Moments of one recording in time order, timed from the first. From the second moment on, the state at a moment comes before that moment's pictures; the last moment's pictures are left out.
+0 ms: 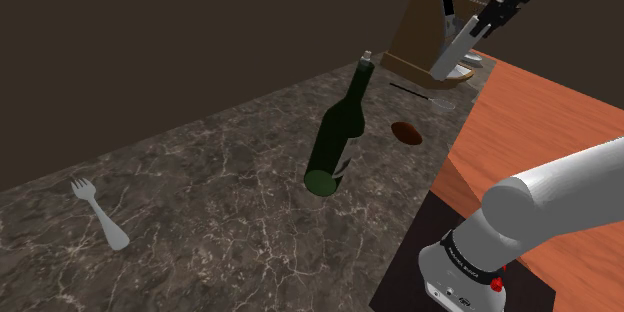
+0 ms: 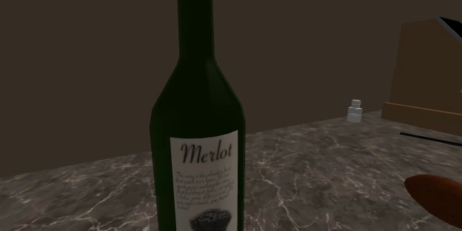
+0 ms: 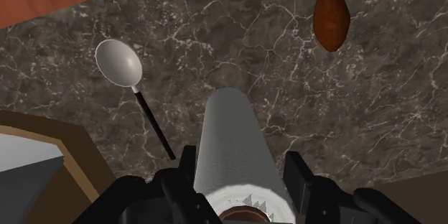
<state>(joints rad) -0.33 -0.32 -0.45 -1.84 -0.01 1.74 -0.58</state>
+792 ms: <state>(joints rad) -0.34 -0.35 -0.45 -2.04 -0.02 1.90 -0.58</state>
